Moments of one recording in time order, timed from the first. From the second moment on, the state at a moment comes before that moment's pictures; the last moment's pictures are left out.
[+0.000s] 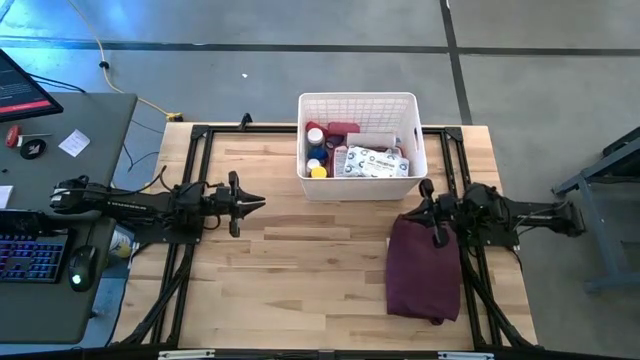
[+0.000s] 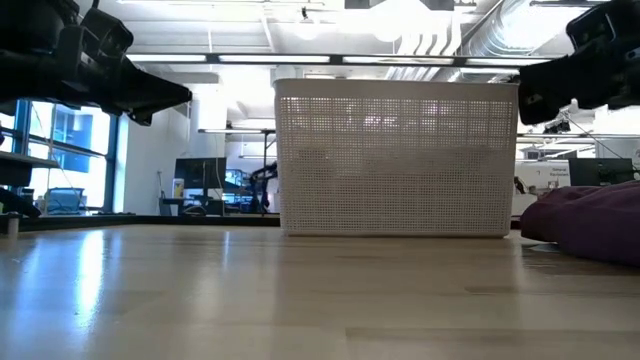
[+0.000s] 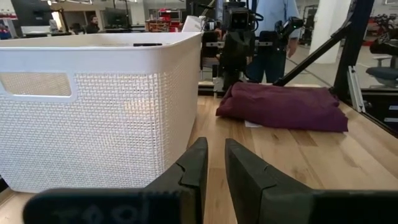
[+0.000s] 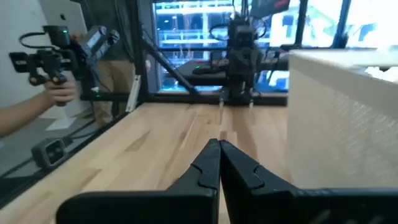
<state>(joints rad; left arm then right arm) 0.01 0.49 0.01 0.48 -0.12 0.02 -0.08 0.06 0.01 0.08 -0.23 0.03</state>
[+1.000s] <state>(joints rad) 0.01 0.49 0.01 0.41 -0.12 0.02 -0.08 0.07 0.01 0.05 -0.17 0.01</state>
